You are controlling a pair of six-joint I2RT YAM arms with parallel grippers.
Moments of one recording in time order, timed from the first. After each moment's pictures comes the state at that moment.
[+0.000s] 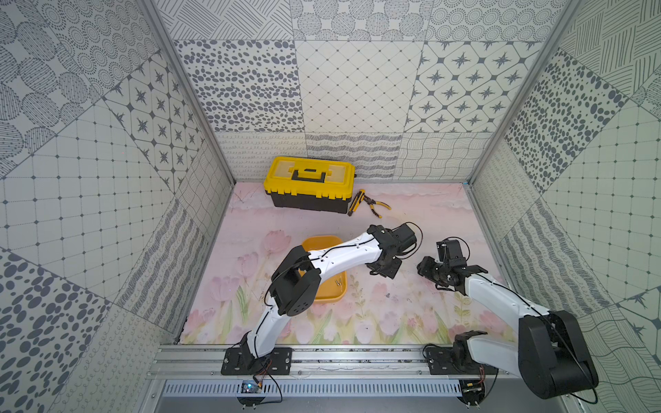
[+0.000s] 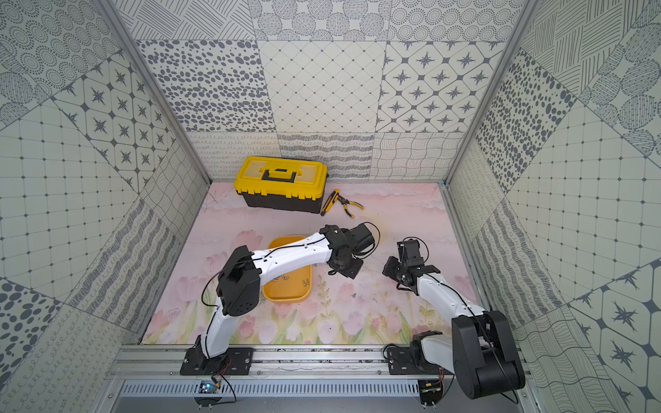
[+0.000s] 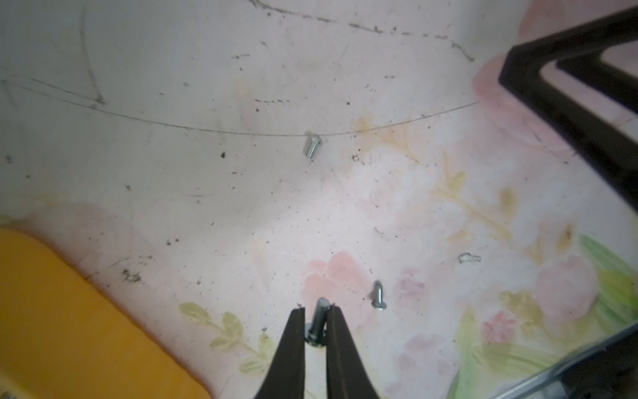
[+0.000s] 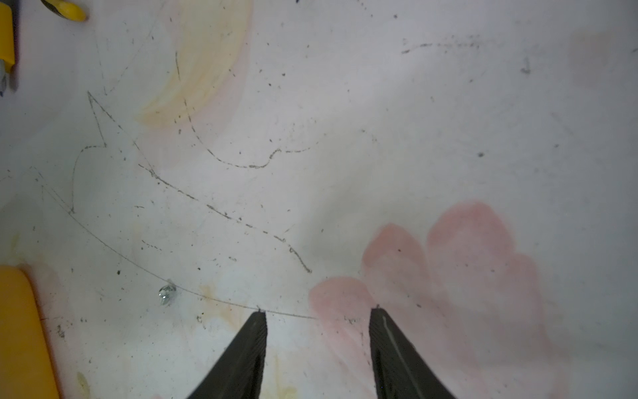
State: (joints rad) left arm -0.98 2.11 1.87 -1.05 -0.07 -0.42; right arm 0.17 1.21 0.52 -0.31 -0.04 0.61
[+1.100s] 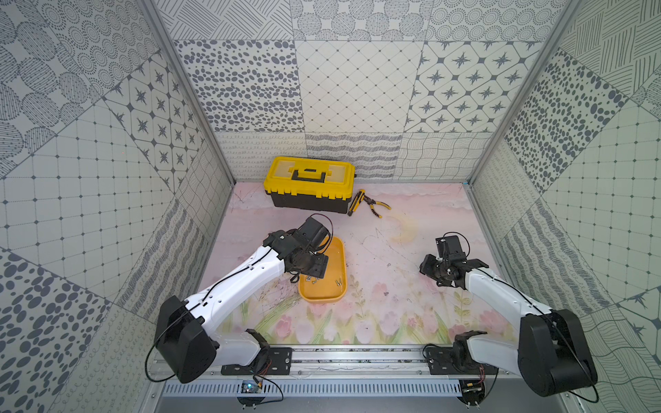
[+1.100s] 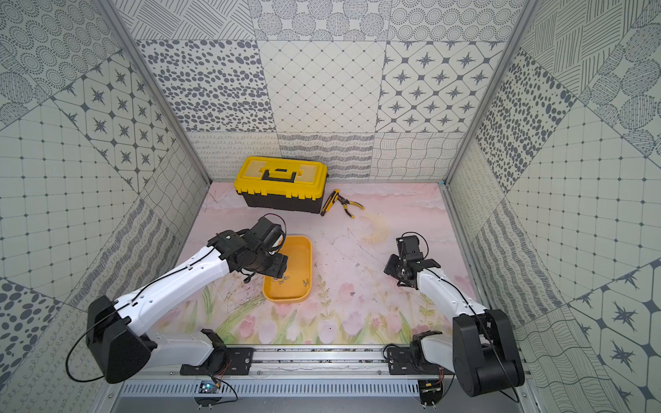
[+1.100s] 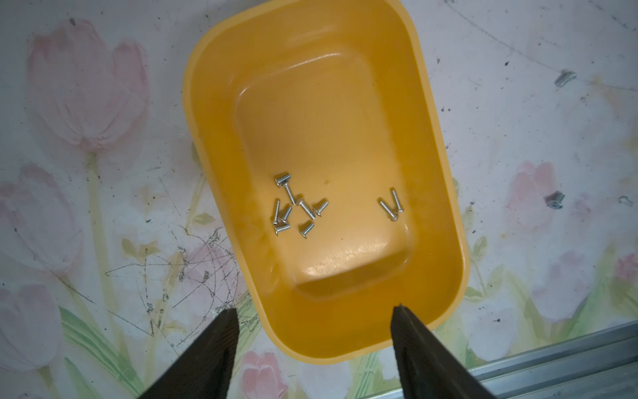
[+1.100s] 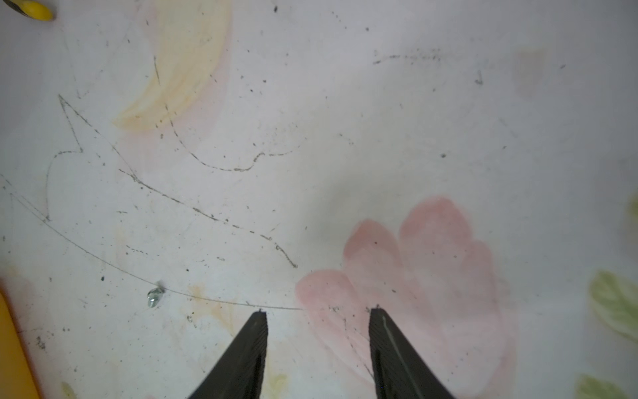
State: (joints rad) left arm -0.61 1.31 1.15 -1.04 -0.11 -0.37; right arm 0.20 1.22 0.62 -0.46 0.02 0.62
